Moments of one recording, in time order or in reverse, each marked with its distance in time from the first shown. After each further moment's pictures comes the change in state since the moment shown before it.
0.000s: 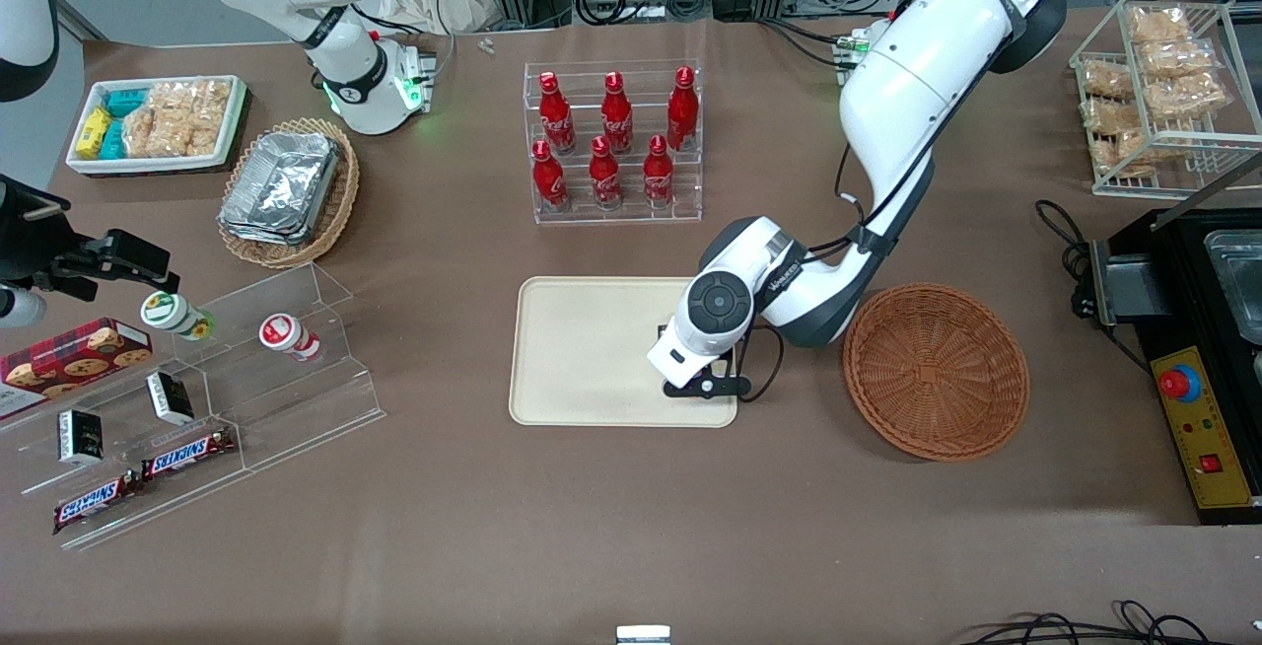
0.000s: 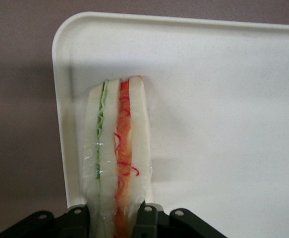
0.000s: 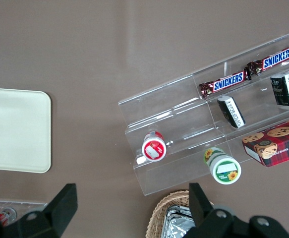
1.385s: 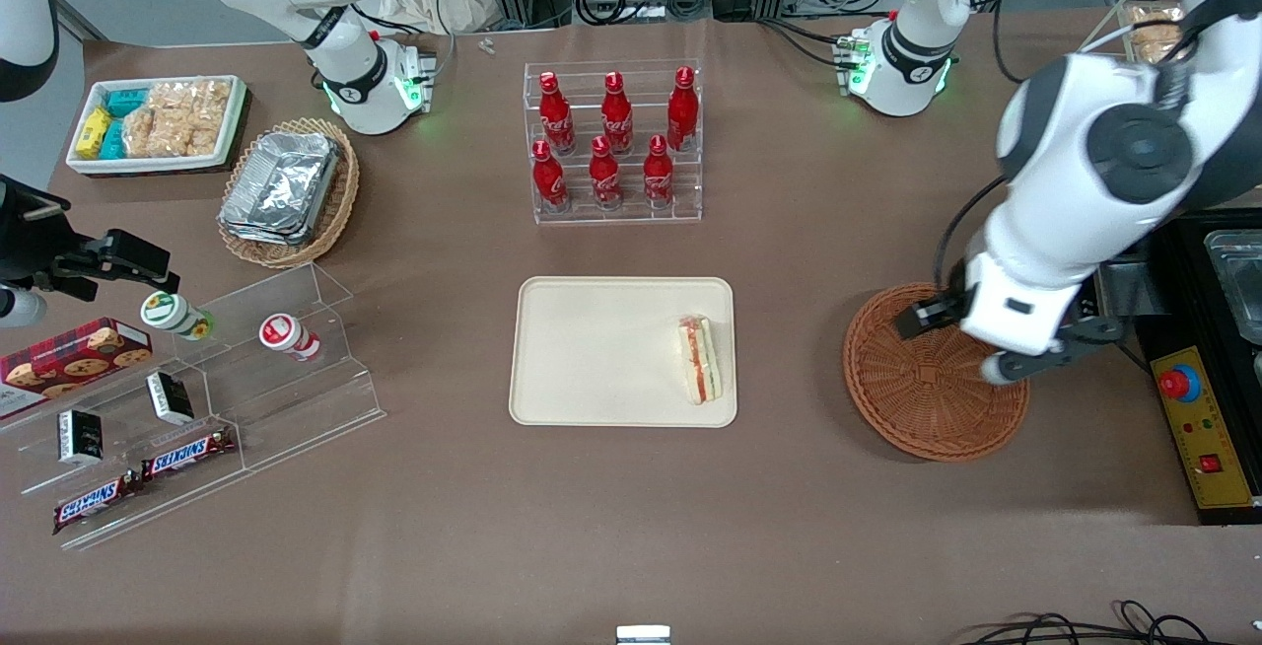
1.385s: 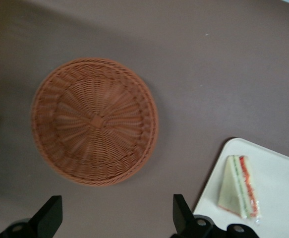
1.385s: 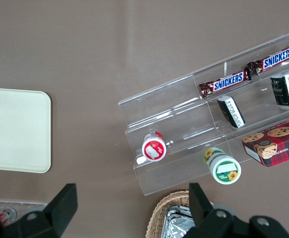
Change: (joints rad) arm 0.403 -0.618 0.056 -0.184 -0.103 -0.264 0.146
